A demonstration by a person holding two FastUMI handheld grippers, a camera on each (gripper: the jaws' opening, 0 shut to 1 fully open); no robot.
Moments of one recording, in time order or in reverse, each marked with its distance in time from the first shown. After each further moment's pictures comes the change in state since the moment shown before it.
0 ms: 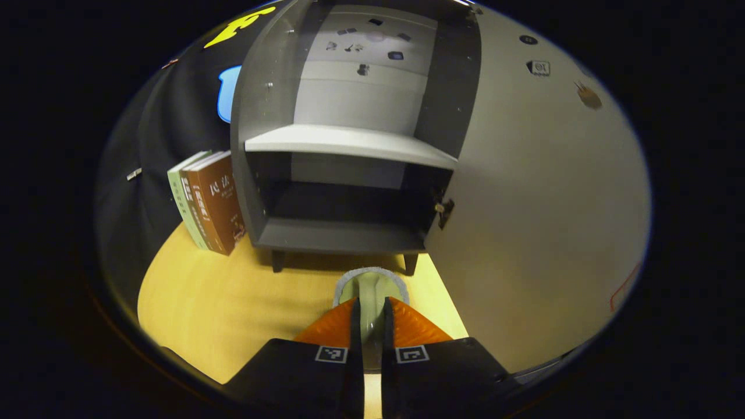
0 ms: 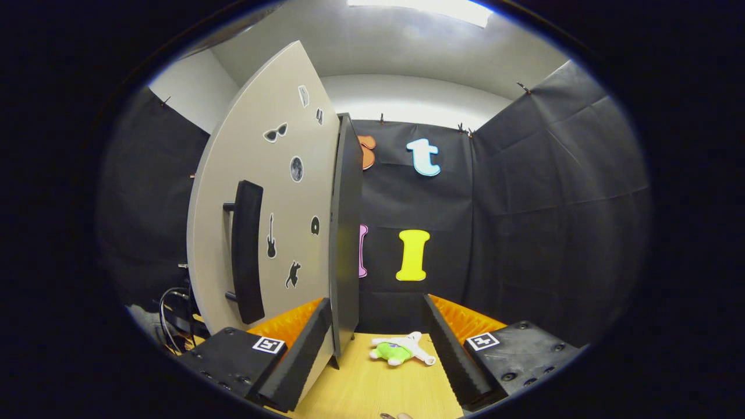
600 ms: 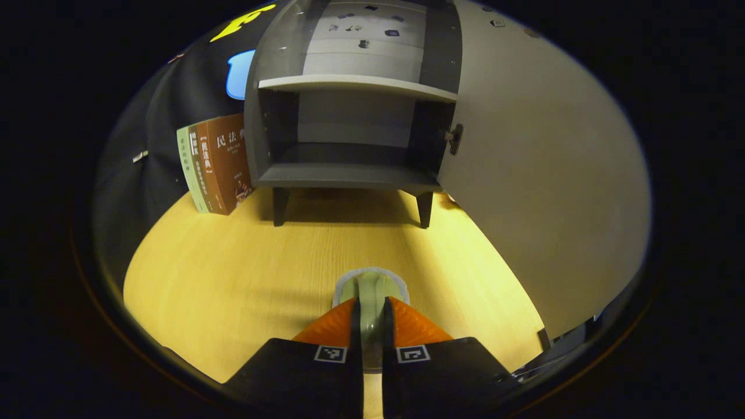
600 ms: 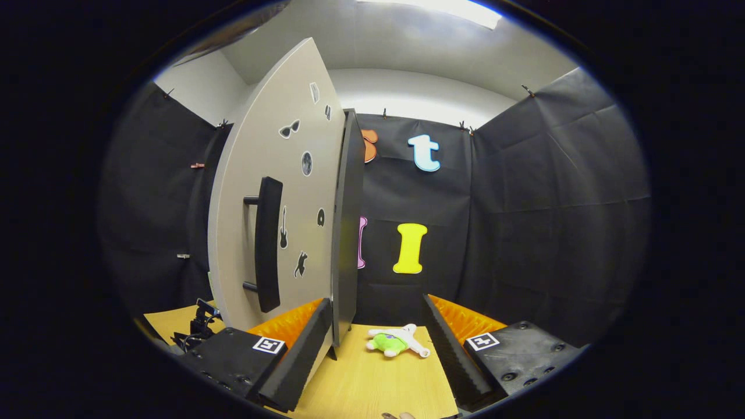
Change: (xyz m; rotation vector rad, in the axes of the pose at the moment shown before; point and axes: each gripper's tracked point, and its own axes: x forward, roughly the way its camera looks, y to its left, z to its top) left arm 0.027 0.011 -0.114 -0.018 0.036 0.023; right arm -0.022 0.005 -0.003 -0.048 0.054 -0.028
